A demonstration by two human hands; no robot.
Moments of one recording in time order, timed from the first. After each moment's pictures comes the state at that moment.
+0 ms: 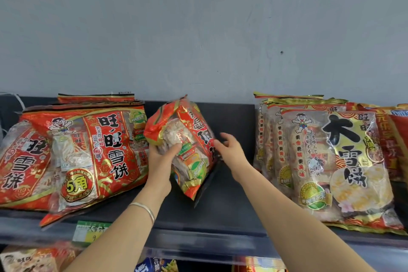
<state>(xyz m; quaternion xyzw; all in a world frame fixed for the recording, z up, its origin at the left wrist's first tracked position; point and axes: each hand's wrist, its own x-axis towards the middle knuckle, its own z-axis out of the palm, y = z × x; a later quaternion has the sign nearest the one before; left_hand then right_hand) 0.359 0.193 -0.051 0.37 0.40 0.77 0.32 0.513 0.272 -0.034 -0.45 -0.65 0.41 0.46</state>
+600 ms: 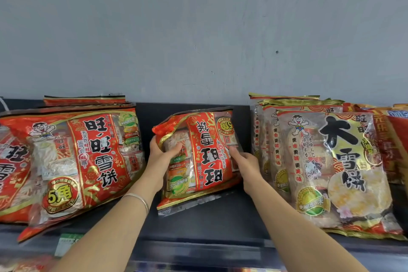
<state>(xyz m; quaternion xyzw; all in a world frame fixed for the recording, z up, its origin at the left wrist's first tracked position) 0.350 0.226 -0.041 0.39 0.51 0.67 0.35 0.553 0.299 -0.064 -0.49 -0.48 0.52 0.51</state>
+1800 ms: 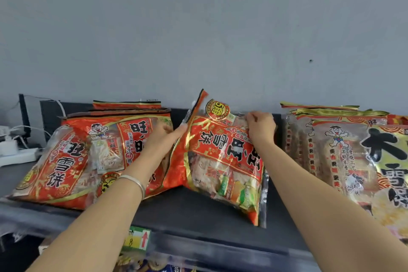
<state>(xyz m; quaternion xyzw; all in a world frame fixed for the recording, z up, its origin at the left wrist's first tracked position) 0.296 0.169 0.024 0.47 0.67 0.56 0.15 0.497 0.302 0.041 -0.46 -0.65 0.17 0.58</state>
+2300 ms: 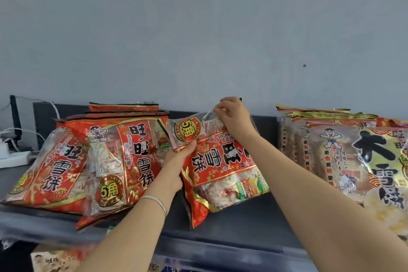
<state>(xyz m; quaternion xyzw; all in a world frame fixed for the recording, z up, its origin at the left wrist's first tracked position) 0.322 0.193 -0.020 0.32 0.43 0.71 0.46 0.466 0.262 0.070 -0.31 -0.80 0.09 0.50</state>
